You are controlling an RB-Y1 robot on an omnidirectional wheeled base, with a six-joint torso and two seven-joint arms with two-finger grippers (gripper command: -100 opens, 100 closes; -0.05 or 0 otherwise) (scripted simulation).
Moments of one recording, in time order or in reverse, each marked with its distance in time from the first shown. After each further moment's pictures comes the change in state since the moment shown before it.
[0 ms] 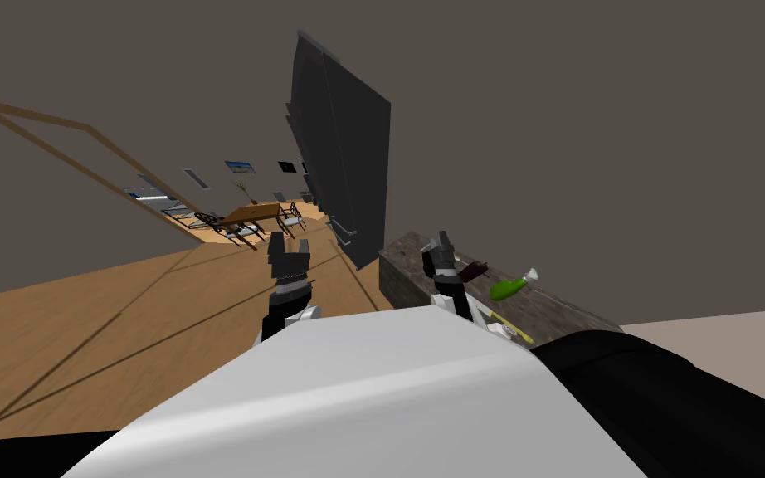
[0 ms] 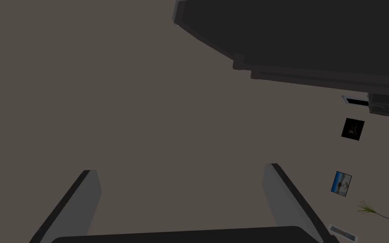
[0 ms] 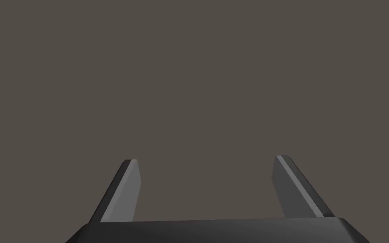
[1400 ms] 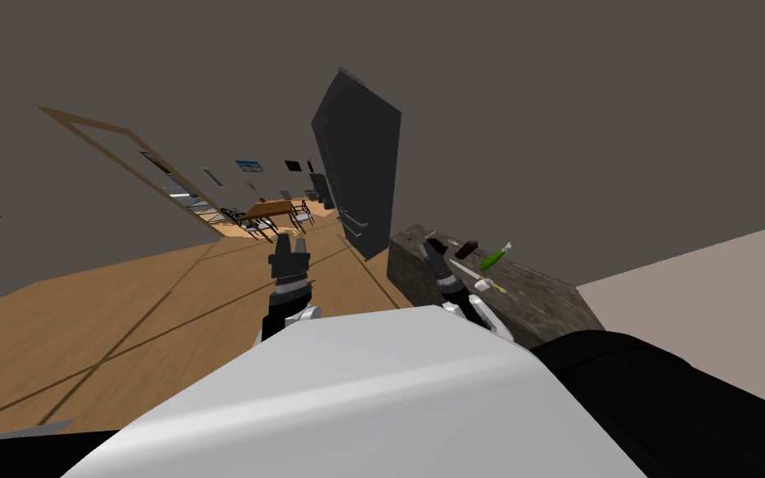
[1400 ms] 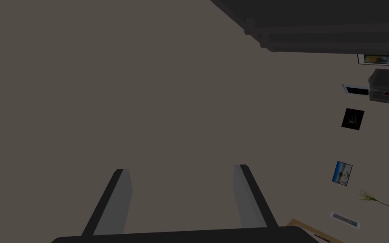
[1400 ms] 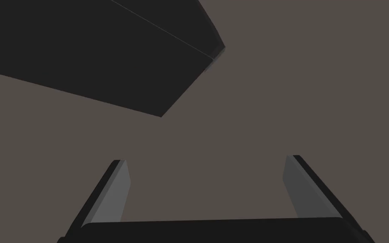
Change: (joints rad) left arm 0.000 0.000 0.000 0.000 0.000 0.000 0.000; right arm 0.030 -0.381 0.041 0.094 0.104 -0.232 -0.030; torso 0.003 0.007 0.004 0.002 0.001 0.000
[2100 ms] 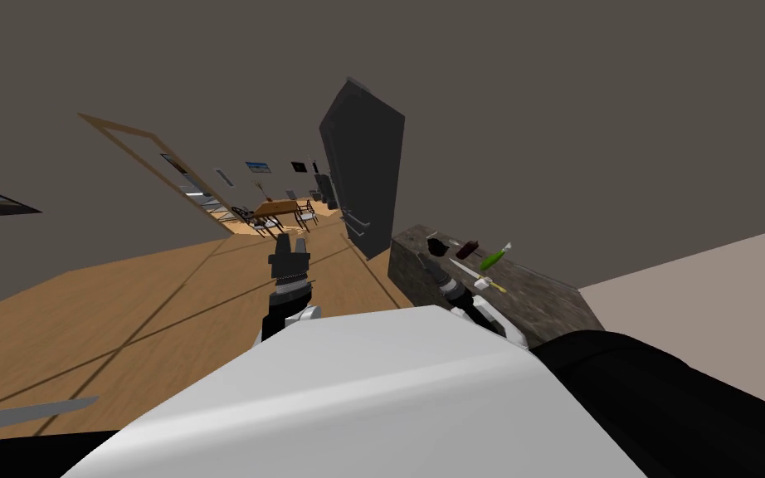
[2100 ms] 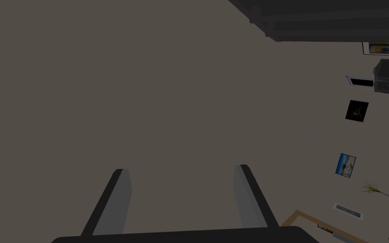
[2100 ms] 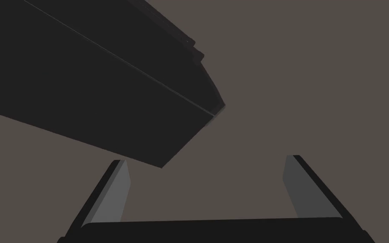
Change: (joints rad) left arm 0.000 0.000 0.000 0.000 0.000 0.000 0.000; right arm 0.030 -0.182 0.023 0.073 0.036 -0.060 -0.012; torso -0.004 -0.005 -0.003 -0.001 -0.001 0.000
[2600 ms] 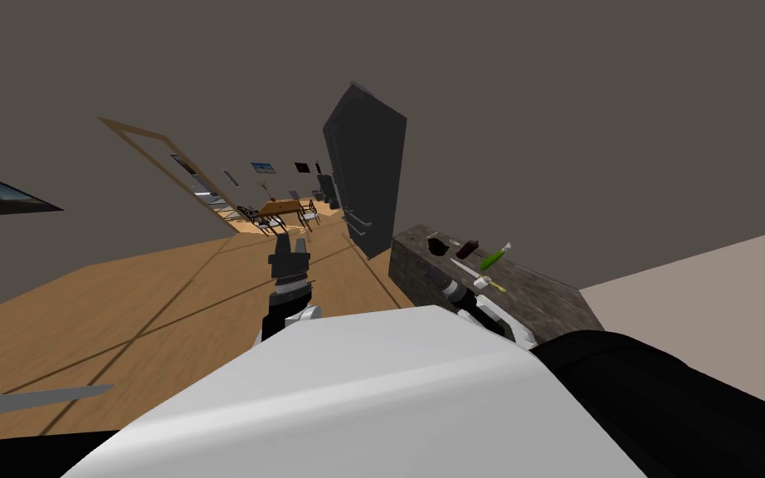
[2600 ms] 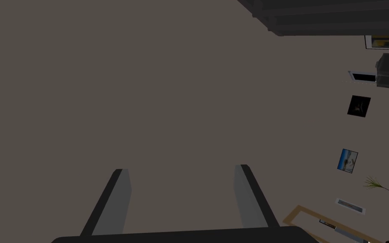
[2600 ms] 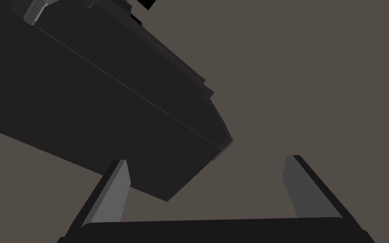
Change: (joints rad) left arm 0.000 0.000 0.000 0.000 0.000 0.000 0.000; right arm 0.008 -0.129 0.015 0.061 0.016 -0.016 -0.014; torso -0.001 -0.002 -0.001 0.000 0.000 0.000
